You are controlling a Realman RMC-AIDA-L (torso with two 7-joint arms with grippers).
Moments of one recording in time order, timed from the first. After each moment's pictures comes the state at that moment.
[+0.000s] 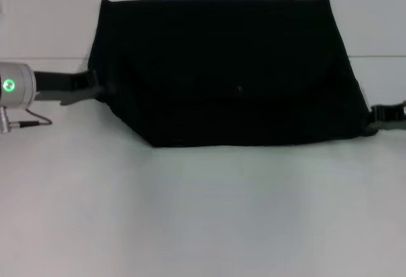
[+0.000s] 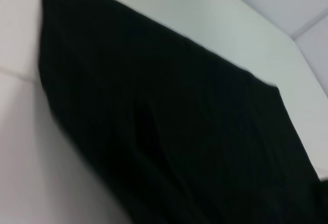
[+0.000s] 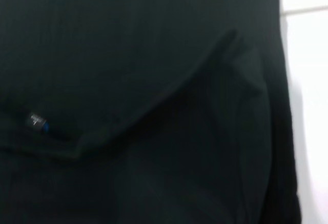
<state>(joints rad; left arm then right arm) -0.76 -1.95 0.66 0.58 2.25 1.13 -2.43 0.82 1.91 -0.79 -0.53 -2.56 -1.06 2.57</state>
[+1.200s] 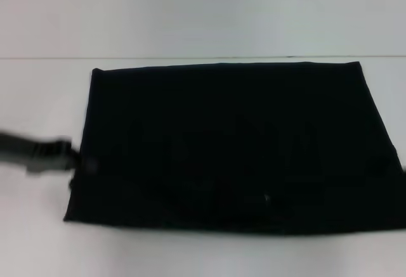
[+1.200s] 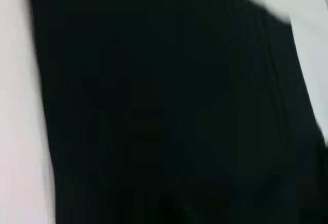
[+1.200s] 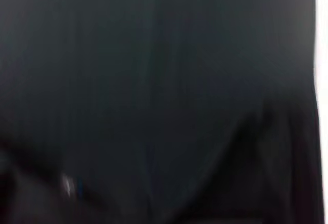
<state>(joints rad) -0.63 -1.95 0.60 0.84 2.45 1.71 -2.53 0.60 1.93 -0.60 -0.93 -2.60 -1.67 2.55</state>
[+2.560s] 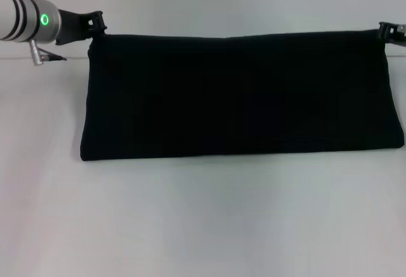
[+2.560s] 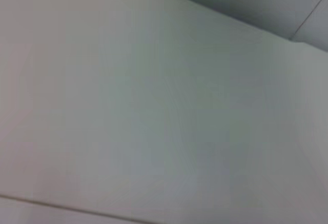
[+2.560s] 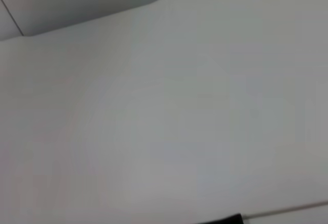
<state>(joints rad) -0.99 -1.93 0.79 0.47 2.54 0.68 -2.77 0.94 1.95 -0.70 -0.45 -2.62 -0.53 2.63</state>
